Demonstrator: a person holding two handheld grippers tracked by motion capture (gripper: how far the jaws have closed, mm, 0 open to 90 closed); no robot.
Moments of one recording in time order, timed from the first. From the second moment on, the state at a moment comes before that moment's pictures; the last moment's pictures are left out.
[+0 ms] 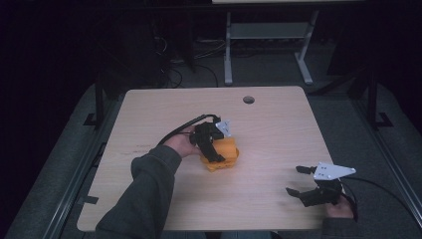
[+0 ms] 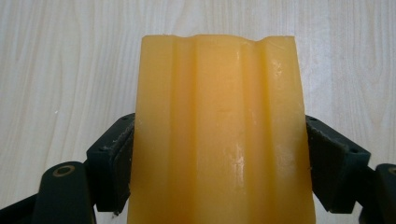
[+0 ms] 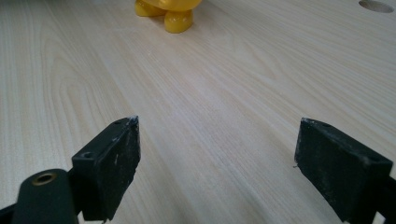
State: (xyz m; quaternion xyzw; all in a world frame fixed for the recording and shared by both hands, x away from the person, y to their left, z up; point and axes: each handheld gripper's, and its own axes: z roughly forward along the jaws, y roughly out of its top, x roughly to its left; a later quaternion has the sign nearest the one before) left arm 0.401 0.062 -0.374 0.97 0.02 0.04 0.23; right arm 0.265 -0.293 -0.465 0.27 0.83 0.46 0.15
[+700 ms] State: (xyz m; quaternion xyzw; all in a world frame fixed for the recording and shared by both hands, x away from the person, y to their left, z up) left arm 0.406 0.061 -0.388 0.97 0.02 0.02 0.23; right arm 0.265 -0.294 -0.465 0.27 0.83 0.46 0.15
